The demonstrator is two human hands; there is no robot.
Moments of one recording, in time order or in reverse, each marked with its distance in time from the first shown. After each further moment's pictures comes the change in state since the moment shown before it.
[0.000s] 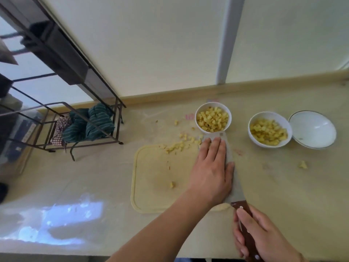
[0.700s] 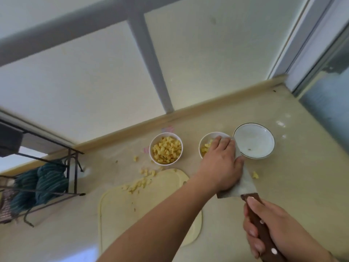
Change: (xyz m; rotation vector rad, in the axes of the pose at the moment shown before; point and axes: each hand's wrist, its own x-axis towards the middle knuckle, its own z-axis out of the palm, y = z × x) left_hand 0.135 0.111 0.017 -0.102 -0.318 0.170; right_hand -0.023 -0.090 -0.082 0.399 0.238 0.030
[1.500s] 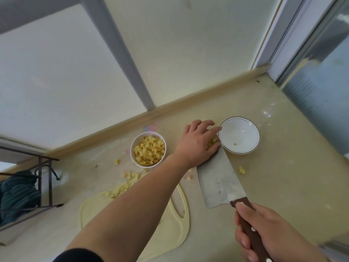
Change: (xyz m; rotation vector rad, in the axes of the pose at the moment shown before) left_hand 0.062 -0.067 0.023 0.194 0.223 0.247; right_hand -0.007 -0.006 -0.012 -0.103 0.026 0.134
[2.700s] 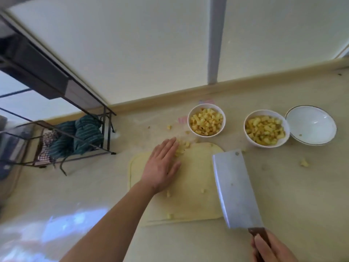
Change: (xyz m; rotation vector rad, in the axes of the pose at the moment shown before) left_hand -0.270 -0.117 -0.060 0.023 -0.008 -0.378; right_hand 0.032 0.140 0.042 -0.329 0.072 -0.275
